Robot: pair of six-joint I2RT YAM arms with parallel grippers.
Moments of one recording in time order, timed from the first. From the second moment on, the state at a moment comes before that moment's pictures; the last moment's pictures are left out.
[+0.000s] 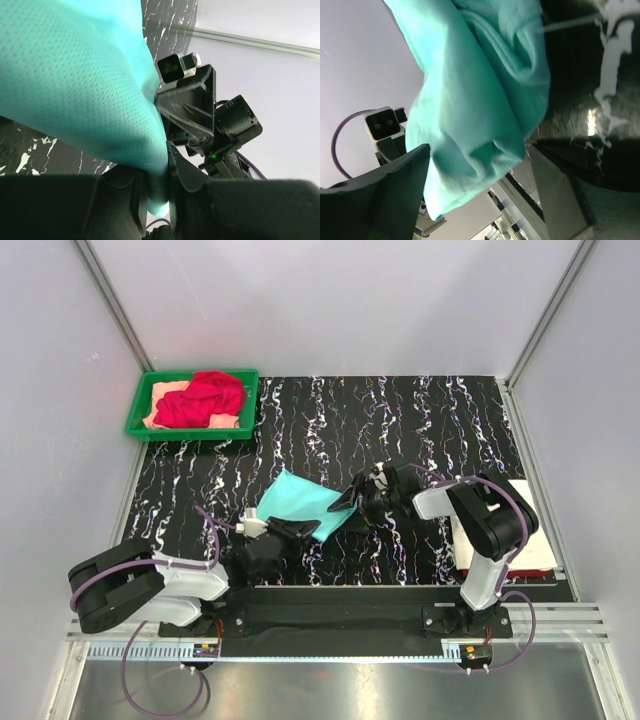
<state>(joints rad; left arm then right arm) -1.04 1.26 0.15 0.76 -0.49 -1.78 0.47 1.80 0.71 0.30 -0.75 1.15</state>
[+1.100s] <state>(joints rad) -1.02 1.02 0.23 0.34 -0.36 -1.71 0.44 1.74 0.81 0.12 -0.34 1.07</state>
